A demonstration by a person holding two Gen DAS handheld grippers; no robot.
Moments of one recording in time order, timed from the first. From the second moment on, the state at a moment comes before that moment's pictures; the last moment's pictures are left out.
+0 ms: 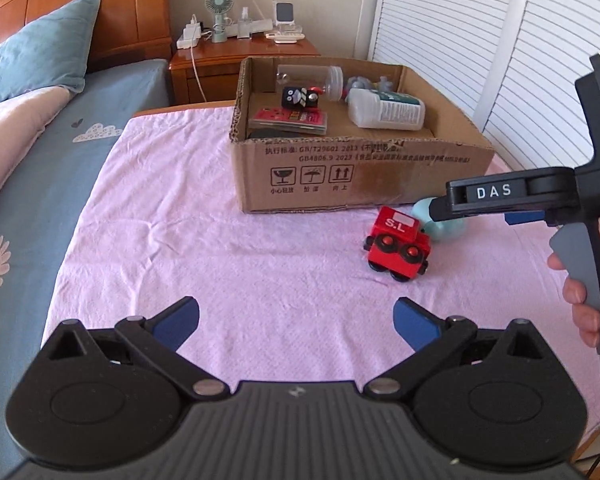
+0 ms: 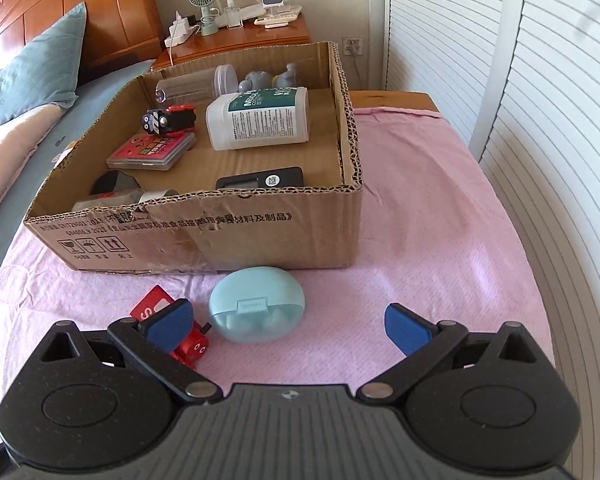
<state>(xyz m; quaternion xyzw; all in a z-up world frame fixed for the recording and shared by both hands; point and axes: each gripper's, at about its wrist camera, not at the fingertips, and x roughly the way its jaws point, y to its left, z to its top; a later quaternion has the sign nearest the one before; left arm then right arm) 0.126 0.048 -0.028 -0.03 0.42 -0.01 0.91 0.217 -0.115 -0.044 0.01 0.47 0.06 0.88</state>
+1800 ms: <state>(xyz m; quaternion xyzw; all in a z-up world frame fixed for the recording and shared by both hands) 0.201 -0.013 -0.073 0.06 0.41 -0.13 0.90 0.188 -0.161 -0.073 -0.07 0.45 0.07 0.89</state>
